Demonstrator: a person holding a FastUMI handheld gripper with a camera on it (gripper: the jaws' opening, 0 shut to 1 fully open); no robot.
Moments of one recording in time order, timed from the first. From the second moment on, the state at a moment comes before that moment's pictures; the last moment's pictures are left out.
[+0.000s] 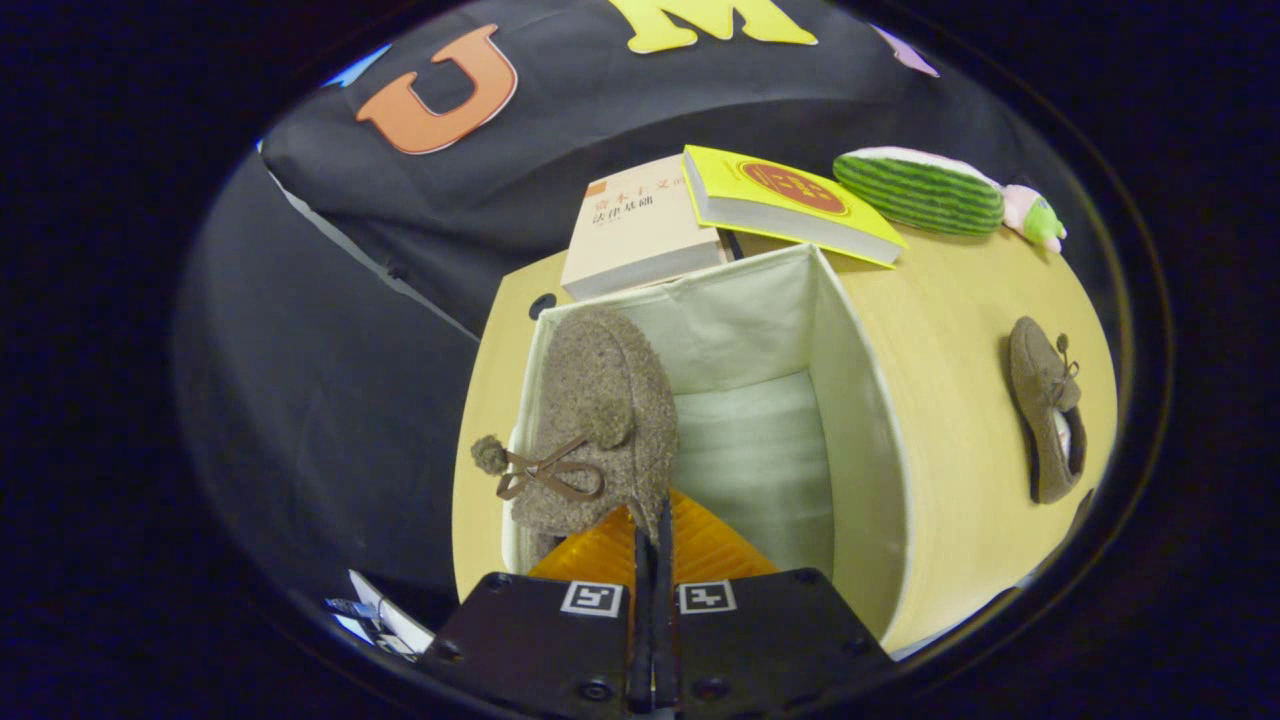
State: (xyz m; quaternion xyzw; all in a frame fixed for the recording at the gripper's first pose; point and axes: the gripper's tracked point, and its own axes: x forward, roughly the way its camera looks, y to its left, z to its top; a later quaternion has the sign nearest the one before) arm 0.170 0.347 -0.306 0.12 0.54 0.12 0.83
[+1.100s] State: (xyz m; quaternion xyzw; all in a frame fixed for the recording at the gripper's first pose) arm 0.166 0.219 -0.222 -0.01 0.44 0.15 0.89
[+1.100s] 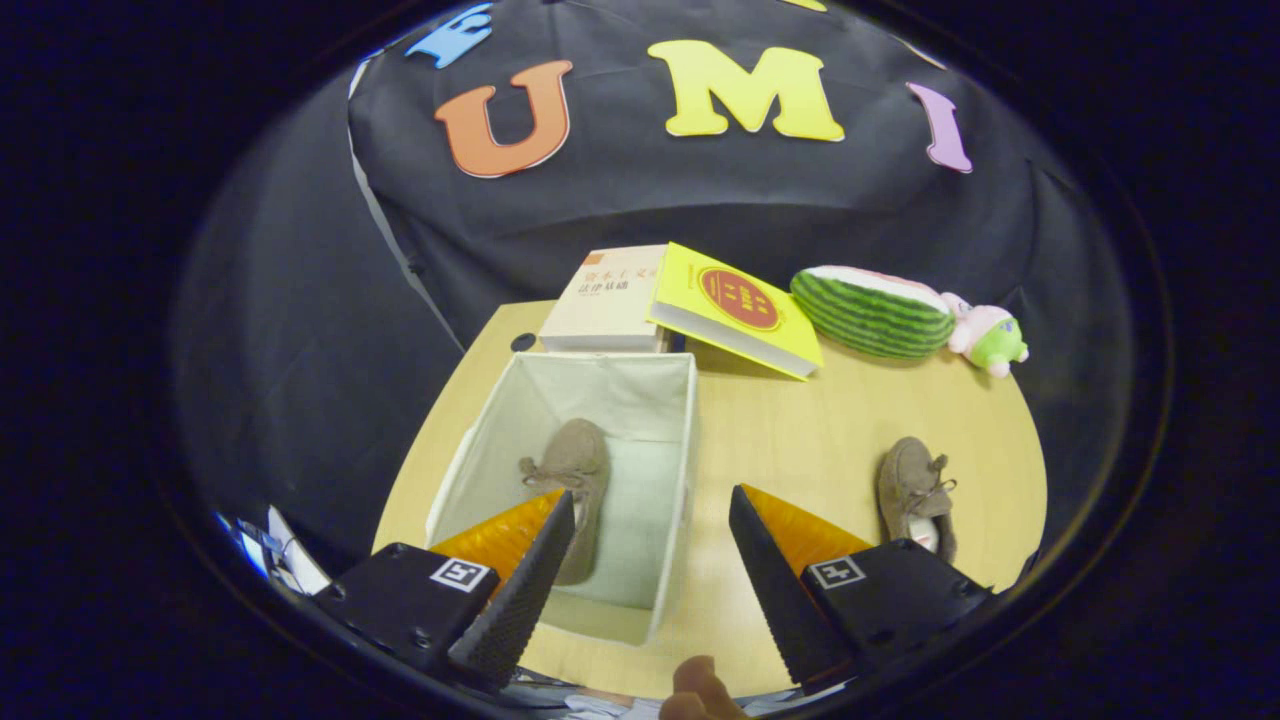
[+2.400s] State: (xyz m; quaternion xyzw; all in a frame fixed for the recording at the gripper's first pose) arm 0.181 -0.090 -0.350 -0.04 0.56 0.02 0.82
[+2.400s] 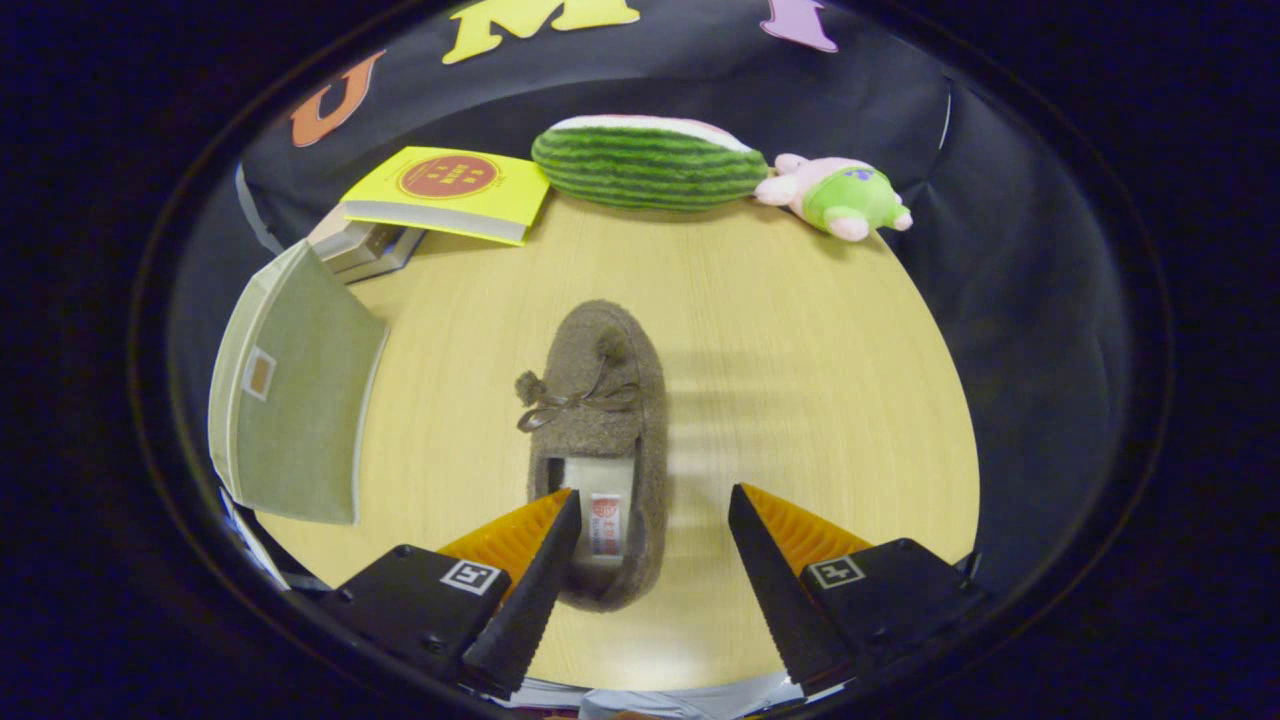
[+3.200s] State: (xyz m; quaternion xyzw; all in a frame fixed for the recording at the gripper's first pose) arm 0.197 -0.086 -0.395 -0.01 0.59 0.06 0.81
